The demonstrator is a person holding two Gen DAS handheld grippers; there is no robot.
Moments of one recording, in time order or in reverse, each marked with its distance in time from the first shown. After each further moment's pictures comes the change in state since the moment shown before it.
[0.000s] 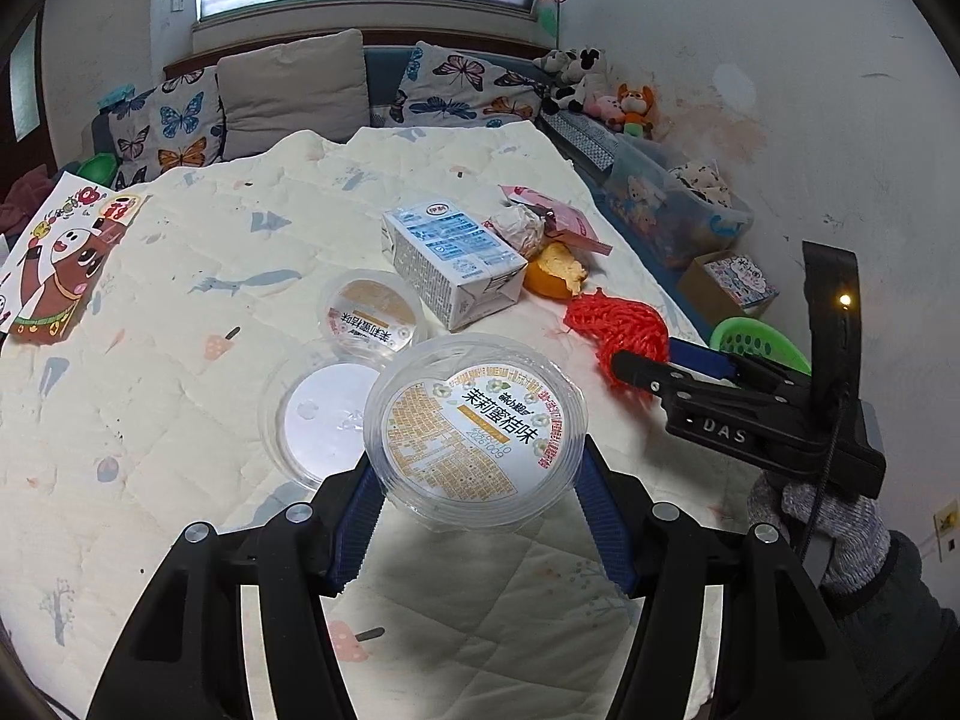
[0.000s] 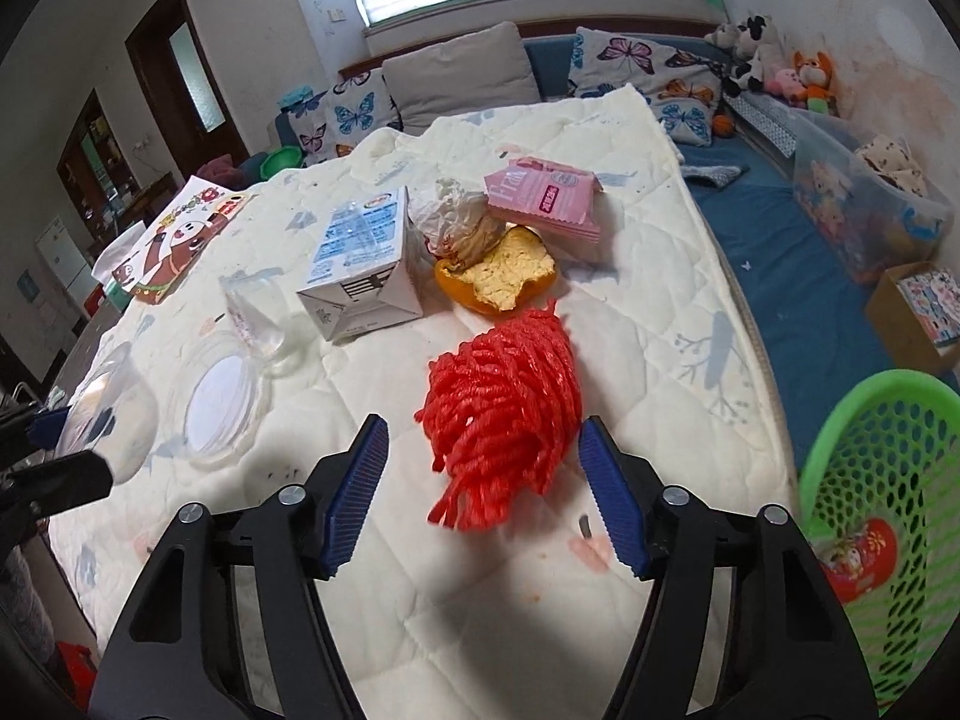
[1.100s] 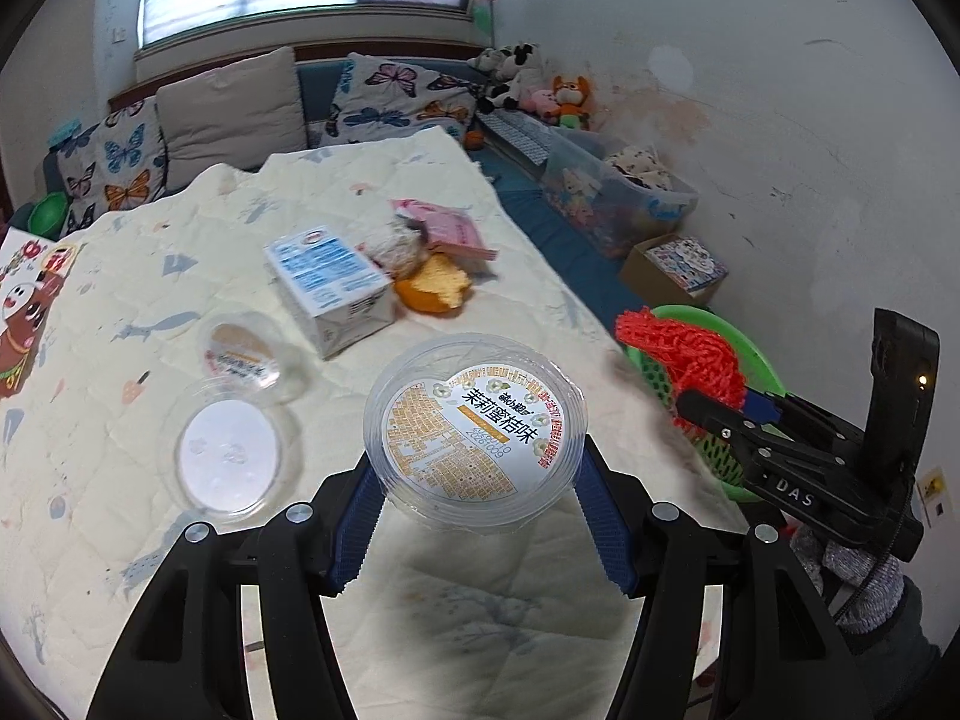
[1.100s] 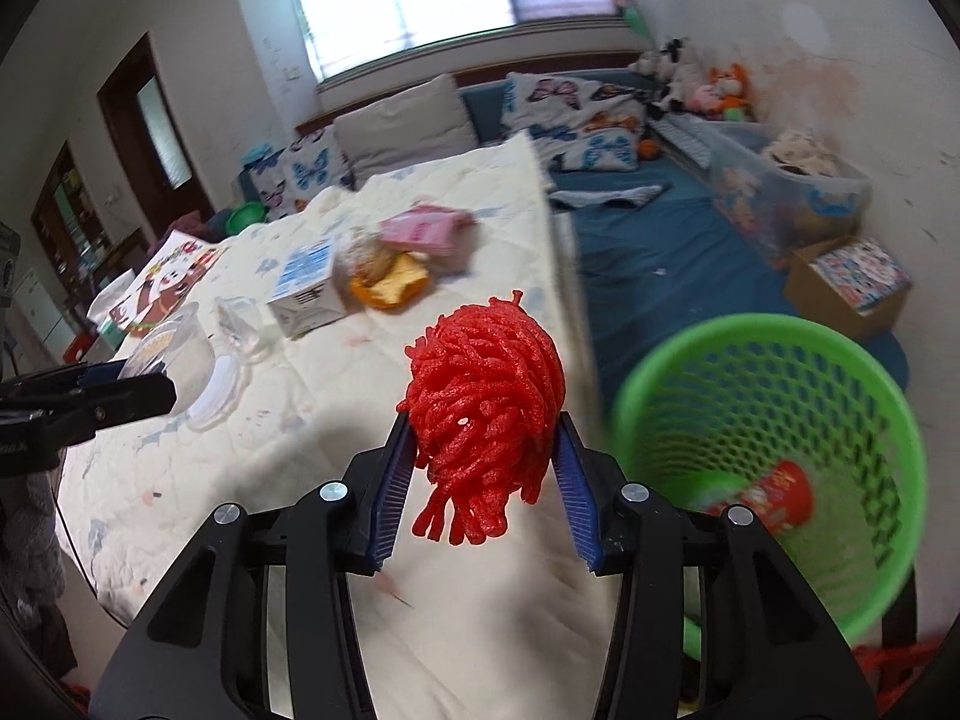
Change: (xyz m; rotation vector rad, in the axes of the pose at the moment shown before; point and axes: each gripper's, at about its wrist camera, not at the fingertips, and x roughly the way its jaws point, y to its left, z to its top) left arm 0.005 -0.075 0.010 0.105 -0.008 -0.094; right arm -0.113 -0.059 -0.055 0.095 -0.130 -0.091
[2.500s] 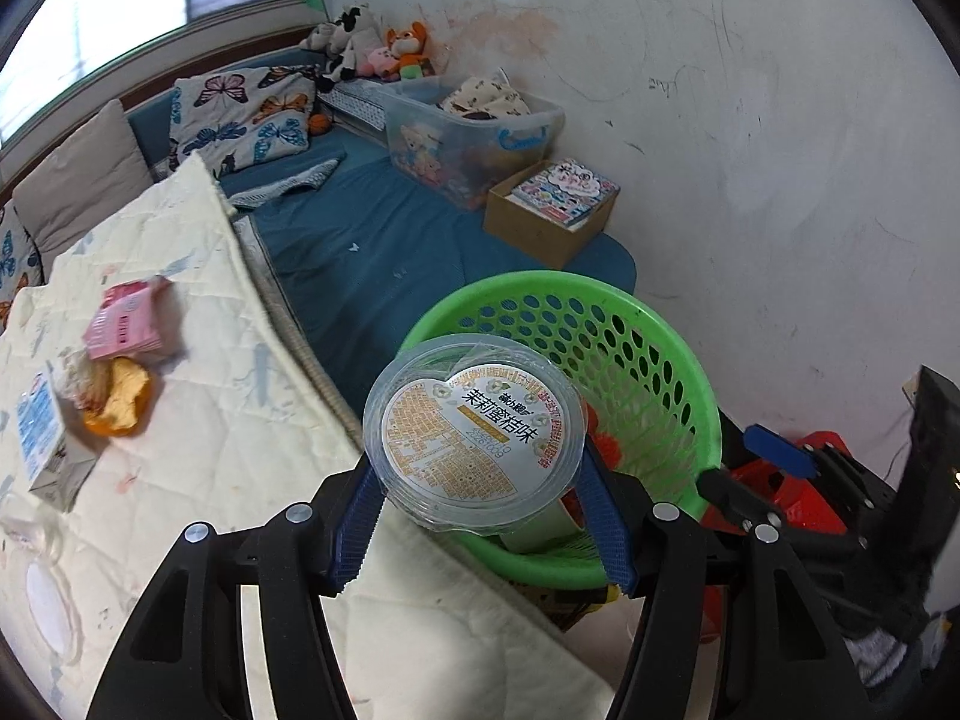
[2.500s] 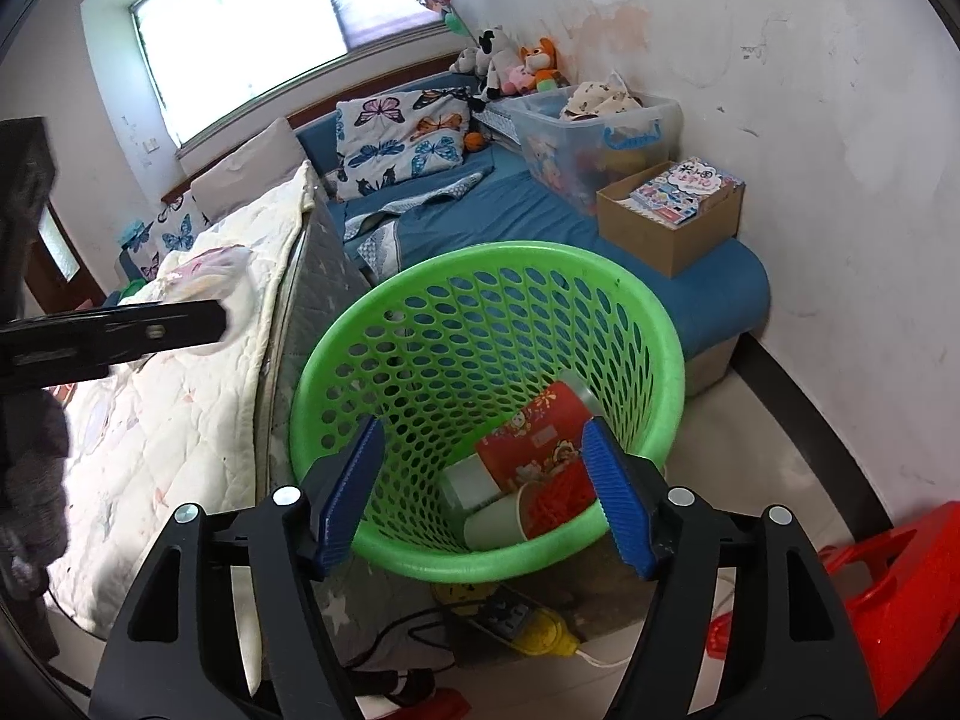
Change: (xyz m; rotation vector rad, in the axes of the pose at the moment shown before) left arm 0.110 -0.192 0.044 0.267 0.117 -0.127; right arm -0.081 -0.147 -0.068 0.243 -0.036 -0.232
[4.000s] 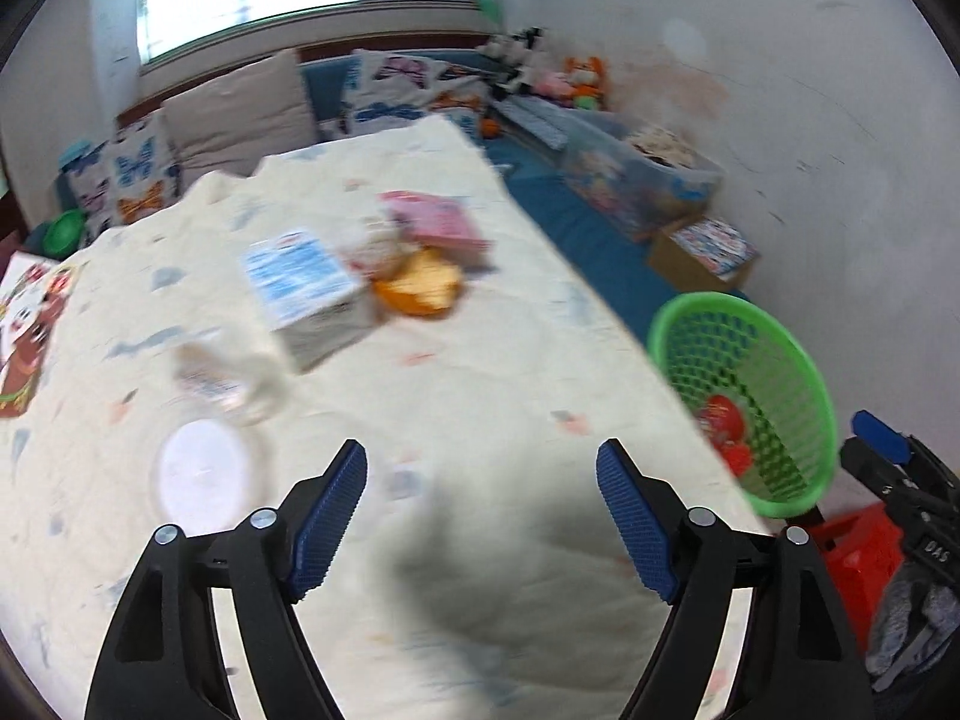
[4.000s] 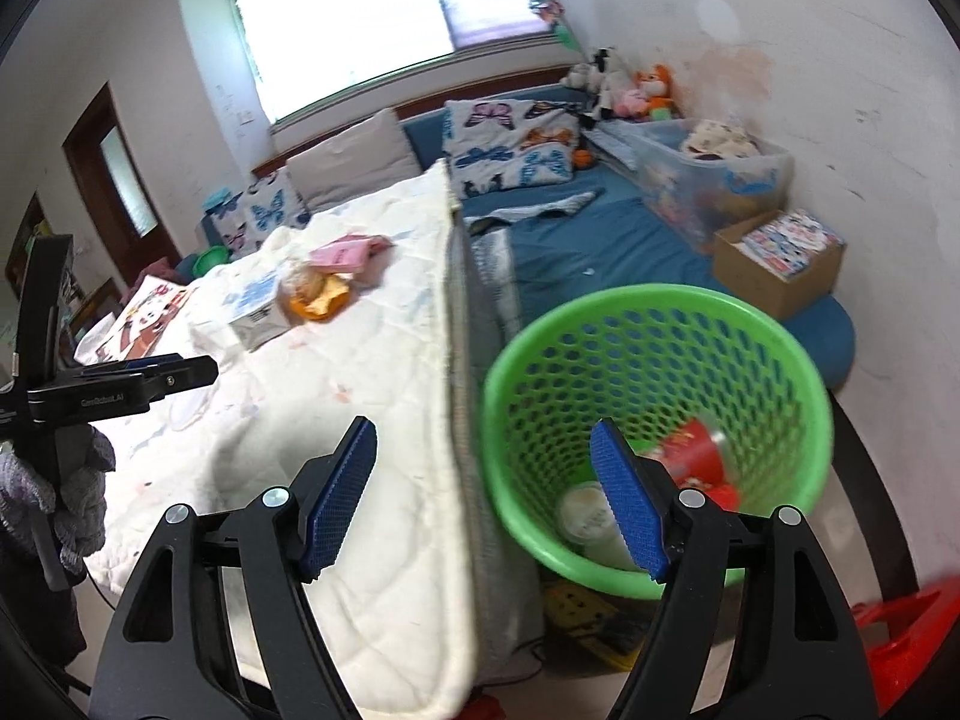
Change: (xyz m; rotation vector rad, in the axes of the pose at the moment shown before) left arm -0.094 0.148 -0.090 -0.261 -0.079 0.241; right arm -0.006 0.105 0.016 -0.153 -0.016 0.182
